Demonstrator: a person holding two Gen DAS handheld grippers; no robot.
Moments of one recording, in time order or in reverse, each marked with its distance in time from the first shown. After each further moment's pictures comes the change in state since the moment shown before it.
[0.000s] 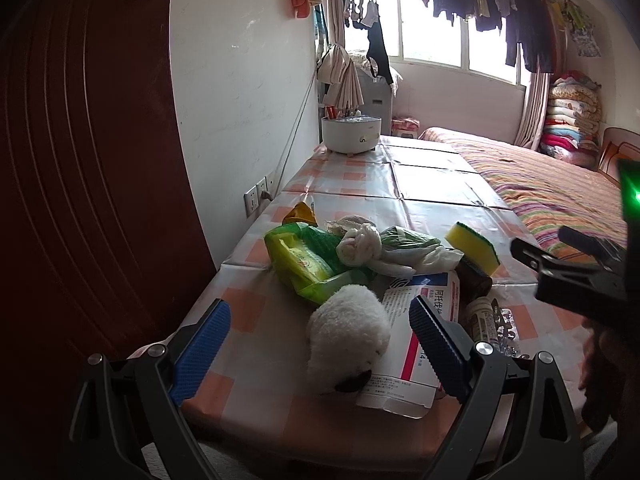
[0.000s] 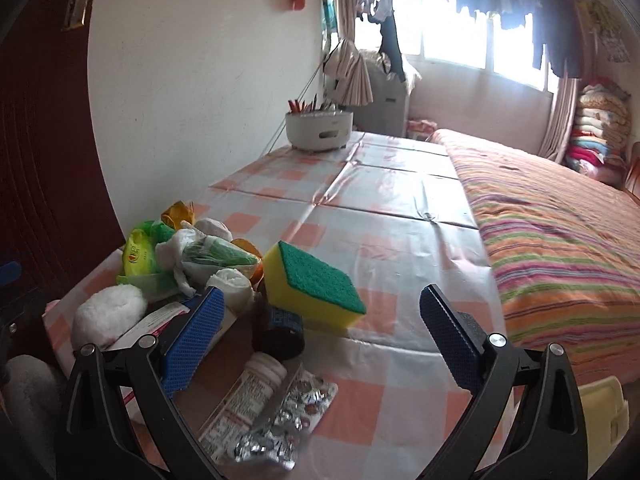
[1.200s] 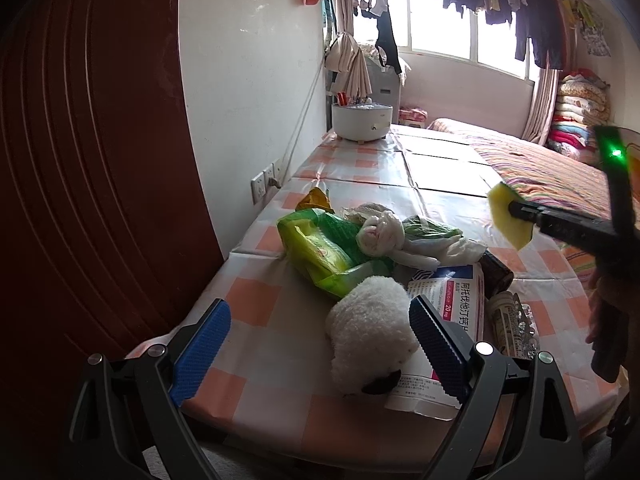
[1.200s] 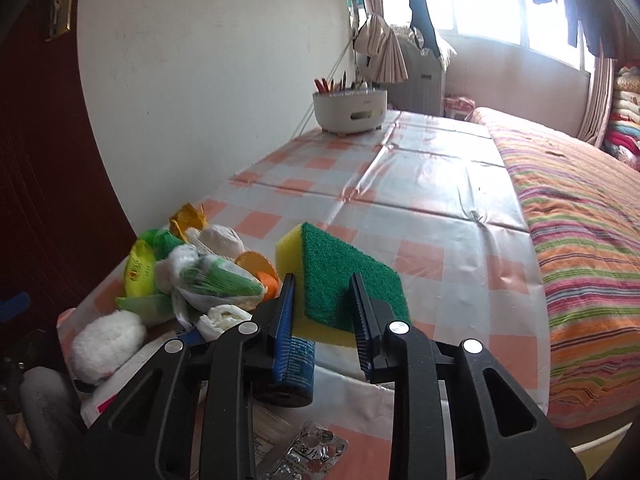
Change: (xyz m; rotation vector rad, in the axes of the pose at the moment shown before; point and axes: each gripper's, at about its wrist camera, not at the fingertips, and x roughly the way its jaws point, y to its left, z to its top) left arm 0.022 0.017 -0.003 -0.021 0.049 -0.003; right arm 0.032 -0.019 0.028 0.018 0.039 0.162
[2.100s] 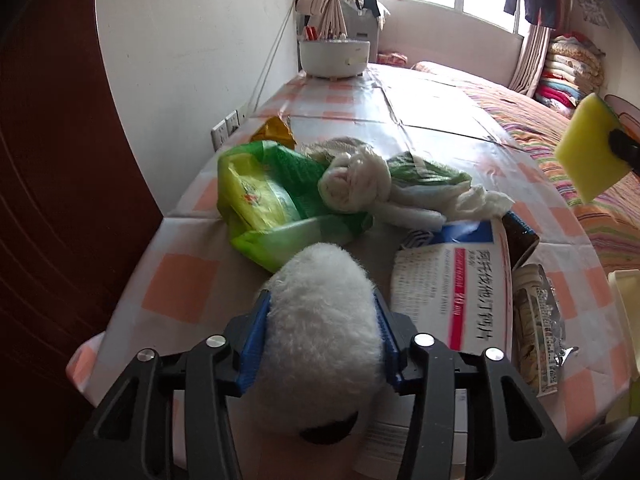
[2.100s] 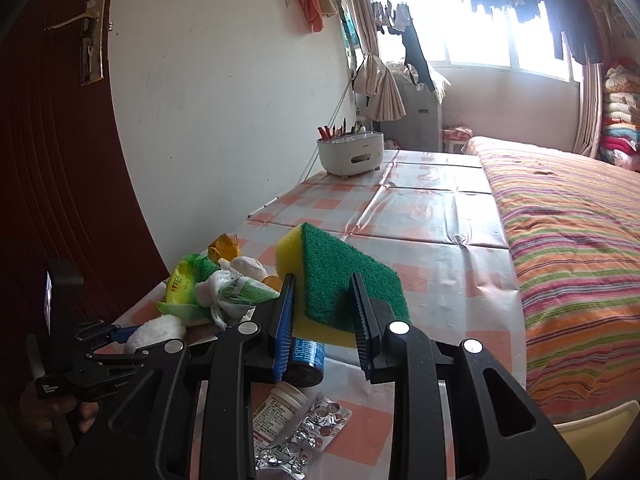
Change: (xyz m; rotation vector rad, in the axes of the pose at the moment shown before) left arm 0.083 -0.023 0.000 0.056 0.189 -0.067; right arm -0.068 -0.008 -0.013 0.035 -0.142 0.020
